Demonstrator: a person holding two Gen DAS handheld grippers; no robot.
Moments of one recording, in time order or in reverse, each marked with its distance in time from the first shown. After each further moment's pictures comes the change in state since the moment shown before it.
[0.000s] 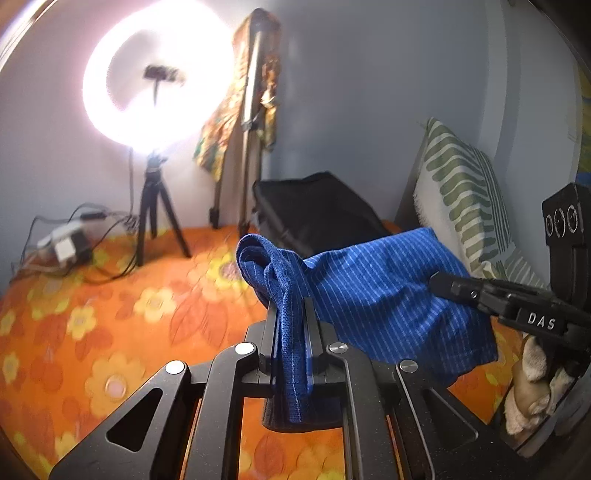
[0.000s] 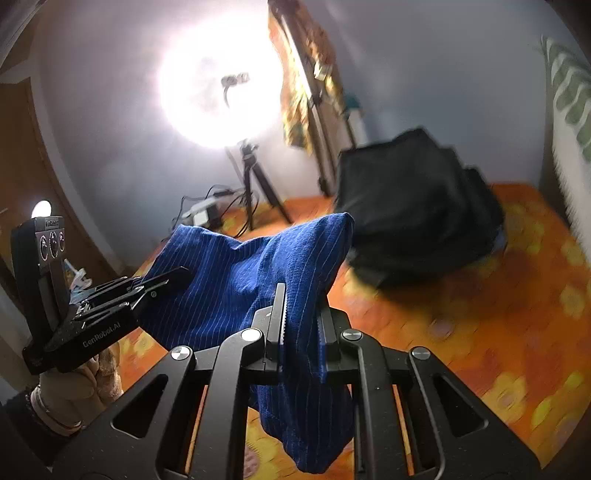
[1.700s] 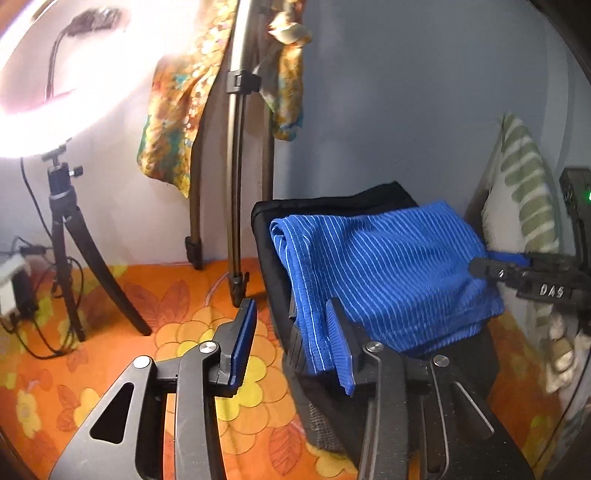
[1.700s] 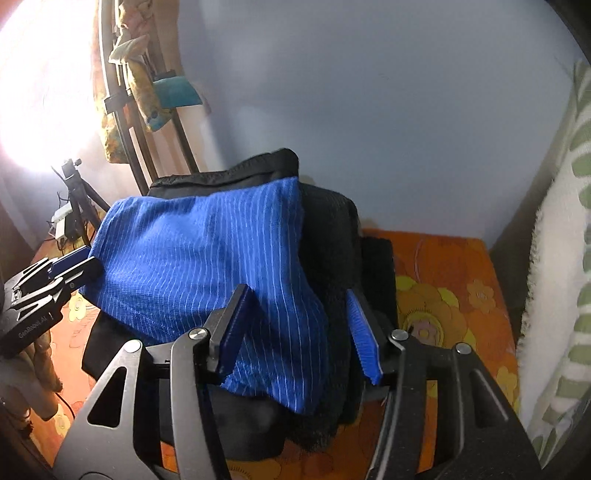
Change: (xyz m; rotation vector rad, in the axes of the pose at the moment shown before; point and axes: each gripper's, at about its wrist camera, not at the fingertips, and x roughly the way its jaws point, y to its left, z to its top) left arm 0.207 0.018 0.087 -0.030 0.089 0.112; right arm 0.160 -0.175 0.140 -0.077 0.223 -0.296
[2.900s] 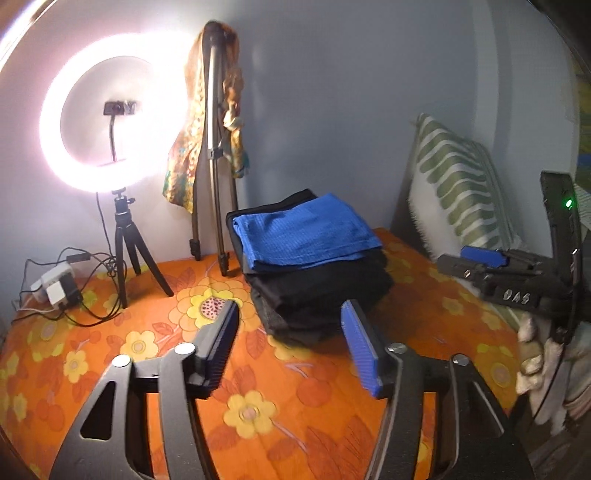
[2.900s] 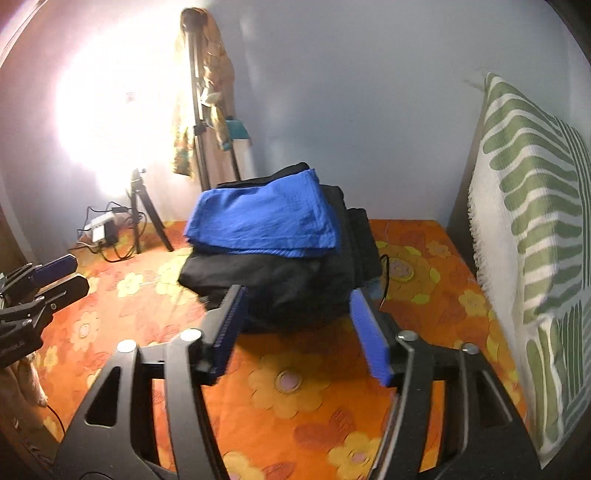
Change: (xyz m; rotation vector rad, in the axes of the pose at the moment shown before) left arm -0.194 -0.040 -0.073 0.106 -0.112 -0.081; right arm -0.175 0.063 -0.131 0.062 -0.217 -0.053
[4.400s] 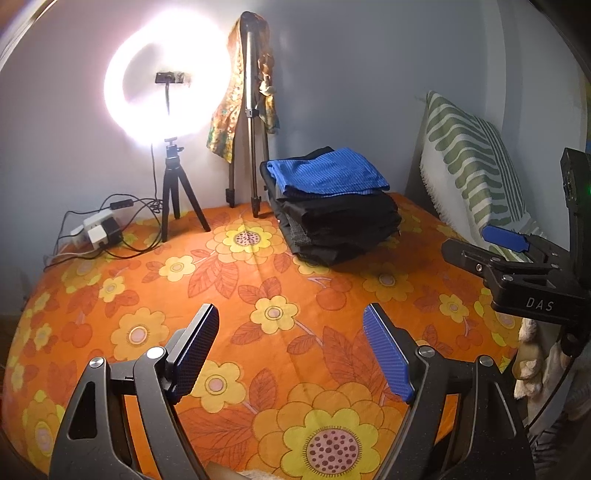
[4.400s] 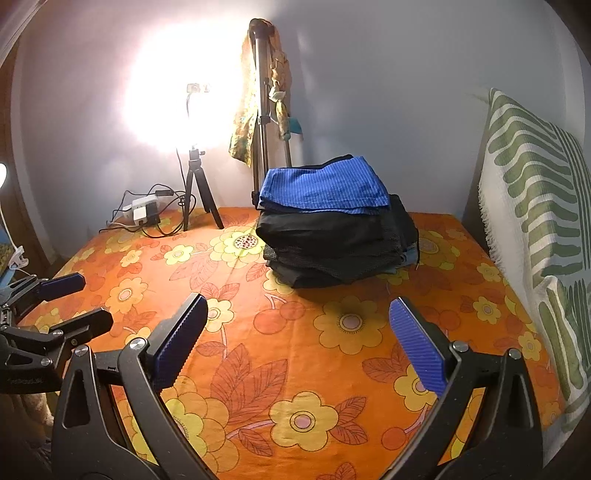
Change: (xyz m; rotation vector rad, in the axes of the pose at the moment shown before) left arm -0.063 0.000 -0.085 -0.027 0.074 0.109; right arm -0.056 0.072 -0.080 -0.030 -0.061 0.048
